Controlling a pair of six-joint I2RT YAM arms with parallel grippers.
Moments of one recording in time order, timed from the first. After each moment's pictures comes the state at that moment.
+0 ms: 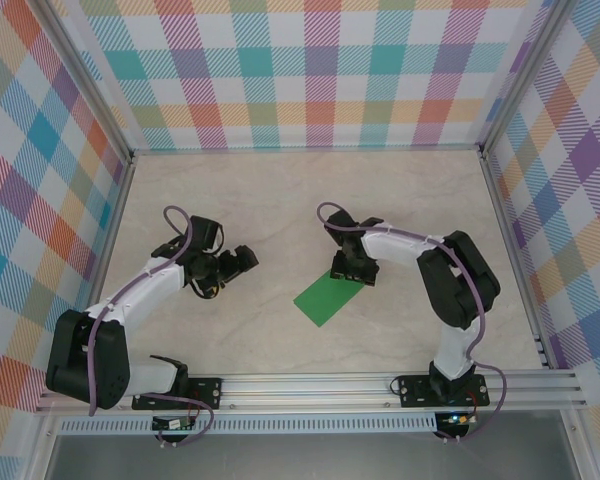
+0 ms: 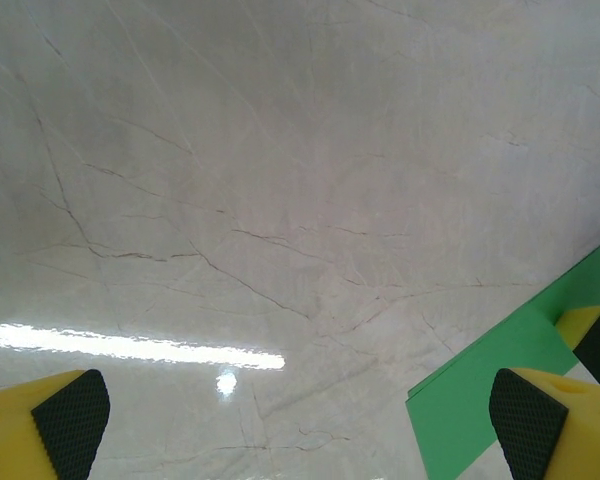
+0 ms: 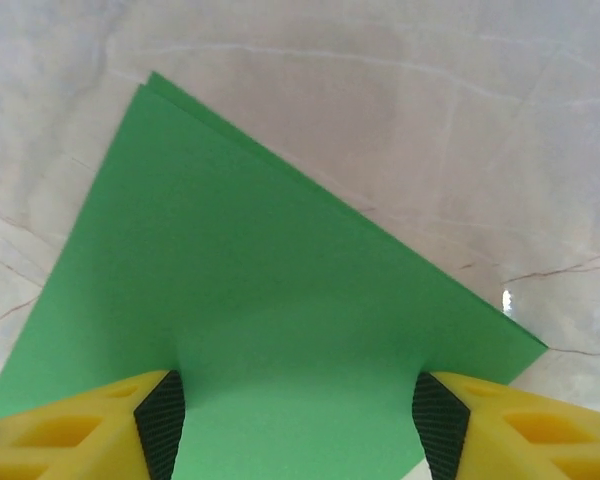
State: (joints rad) left arm -0.29 1.30 0.79 -0.60 0.26 -0.78; right arm 0.63 1.85 1.17 -0.77 0.06 0.83
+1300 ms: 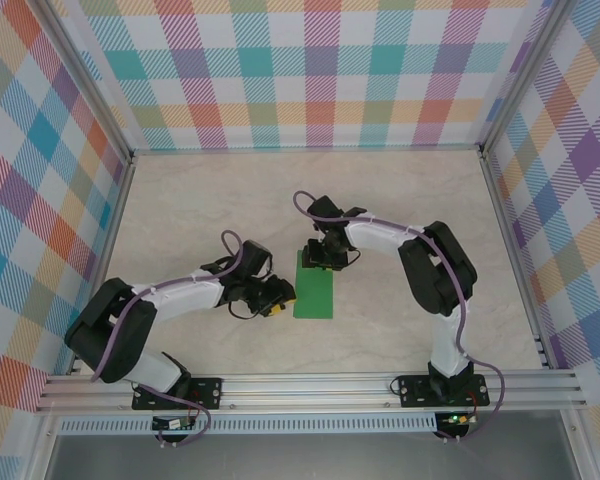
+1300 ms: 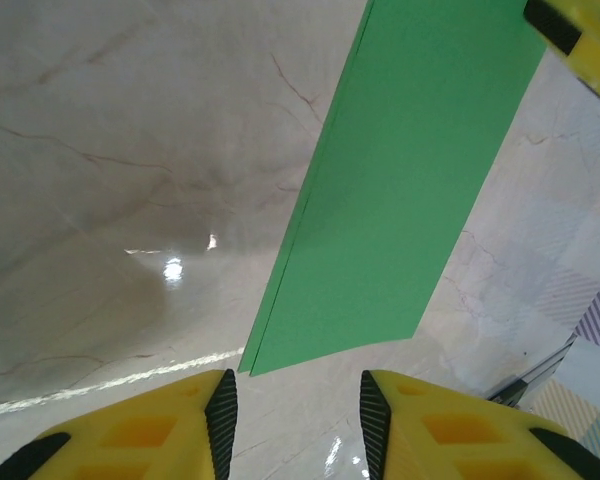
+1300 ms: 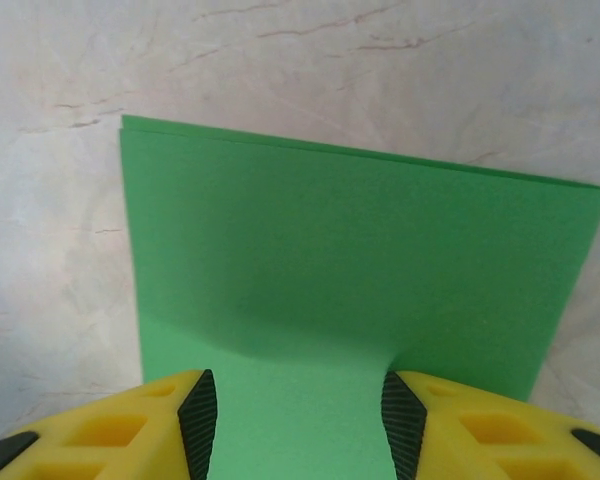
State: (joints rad) left arm -0.65 1.48 0.69 -0.25 0.45 -1.08; right arm 0.65 2.00 1.36 -0.64 -0.21 0.64
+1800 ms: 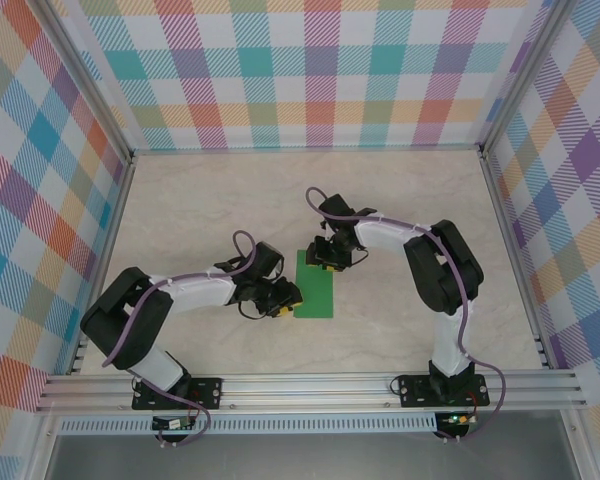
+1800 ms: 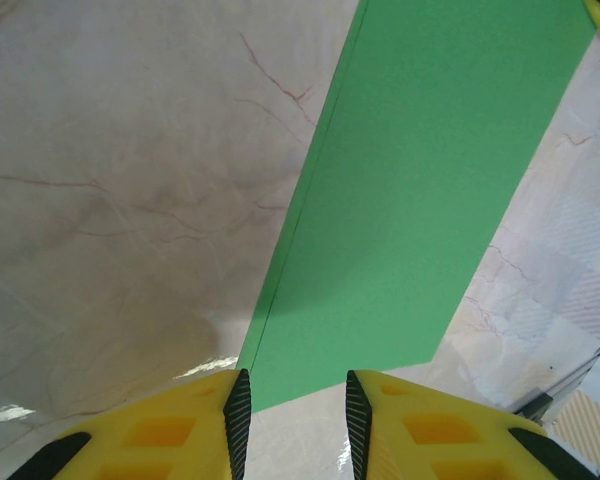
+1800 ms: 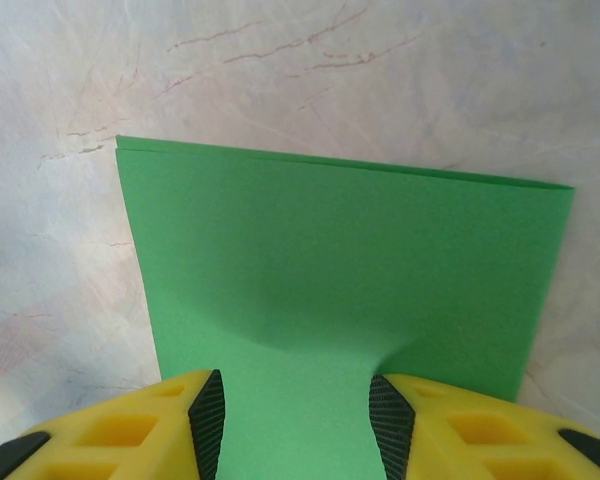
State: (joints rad) left arm -0.70 1.57 0.73 -0.23 0.41 -1.10; right arm 0.60 1.99 1.29 -0.56 -0.33 0.67
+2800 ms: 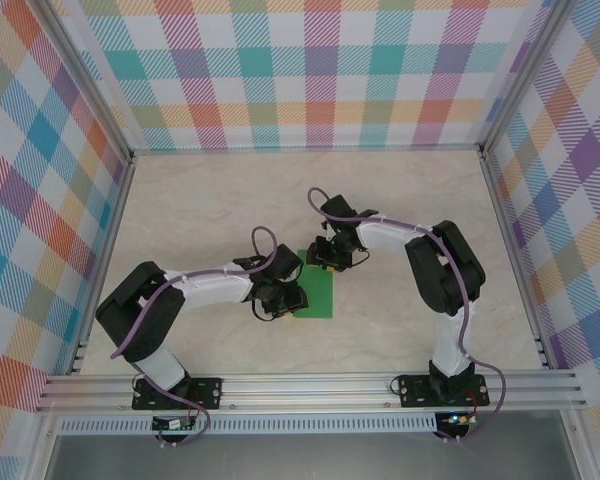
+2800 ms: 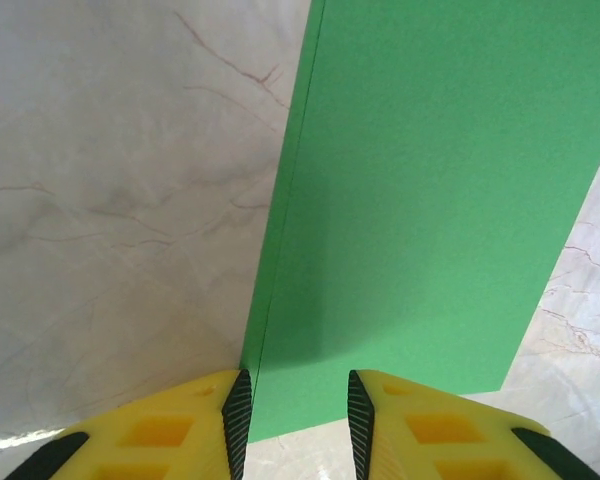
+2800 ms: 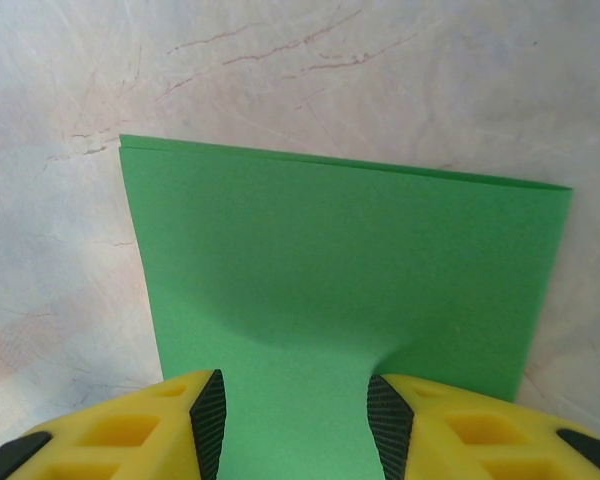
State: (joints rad) left arm -0.81 1.65 0.86 -0.41 0.22 -1.02; right arm 0.59 1.98 1.27 -0.53 -0.34 0.68
